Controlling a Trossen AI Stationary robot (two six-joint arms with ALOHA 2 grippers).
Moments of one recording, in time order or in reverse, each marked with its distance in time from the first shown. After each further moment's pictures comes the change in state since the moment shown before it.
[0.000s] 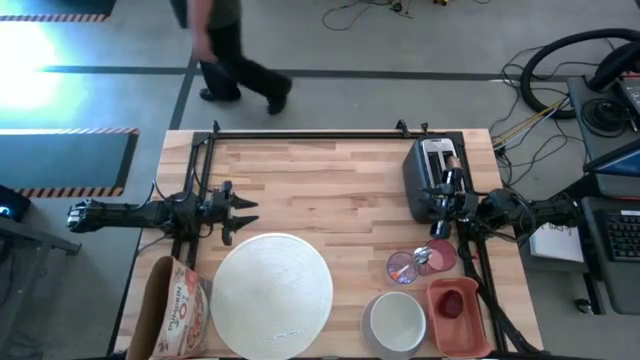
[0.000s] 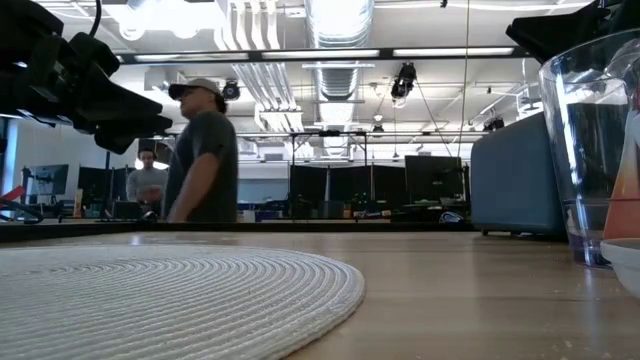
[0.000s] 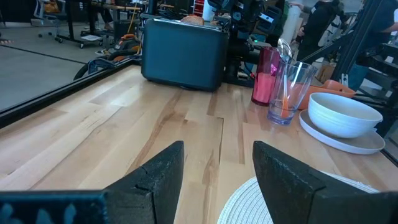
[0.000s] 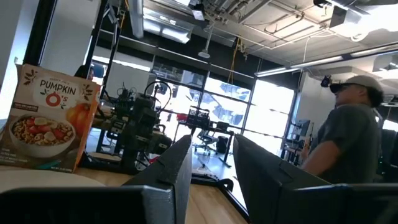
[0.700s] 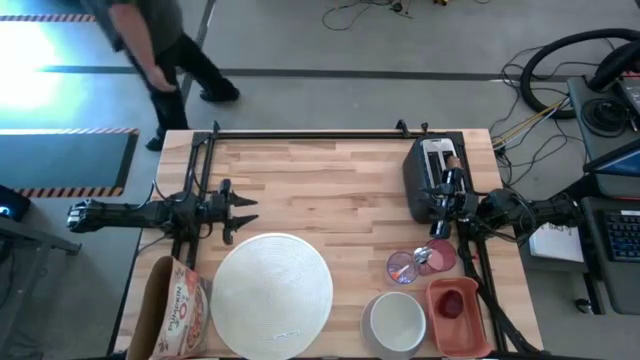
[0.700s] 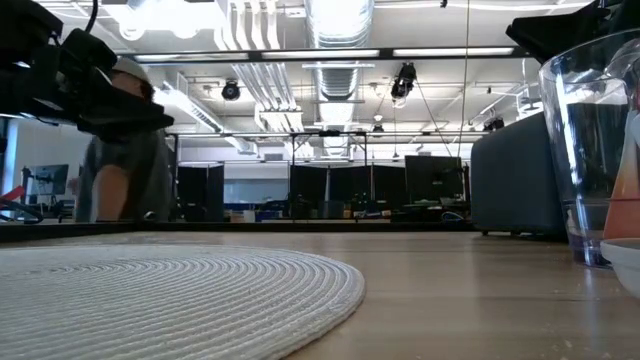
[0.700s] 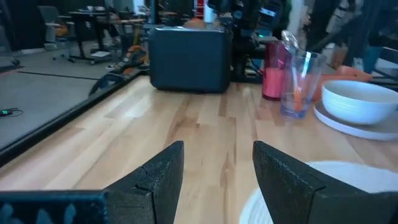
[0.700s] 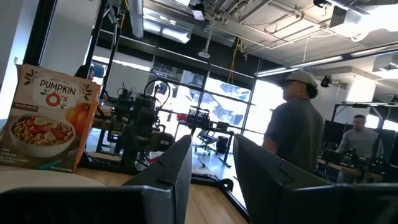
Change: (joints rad) left arm 0.000 0.000 -0.001 0.021 -0.032 0.128; right arm 0.000 0.000 0.000 0.000 0.000 0.000
